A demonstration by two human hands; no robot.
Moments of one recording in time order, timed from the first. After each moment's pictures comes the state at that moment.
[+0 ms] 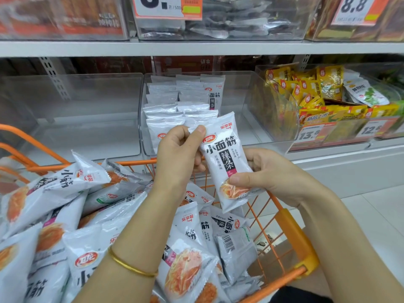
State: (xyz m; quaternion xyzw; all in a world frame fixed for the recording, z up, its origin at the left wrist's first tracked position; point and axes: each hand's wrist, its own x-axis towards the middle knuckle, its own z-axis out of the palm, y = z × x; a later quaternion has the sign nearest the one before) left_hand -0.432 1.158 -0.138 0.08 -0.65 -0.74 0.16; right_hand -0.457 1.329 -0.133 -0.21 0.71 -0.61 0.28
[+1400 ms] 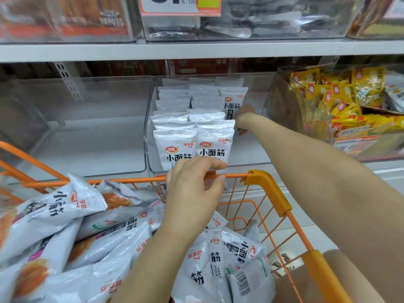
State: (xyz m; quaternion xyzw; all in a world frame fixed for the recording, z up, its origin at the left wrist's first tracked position) left_hand -0.432 1.155 -0.160 0.06 -0.88 -0.43 0.18; right_hand -0.701 1.240 -0.170 -0.02 0.93 -0.35 0.11
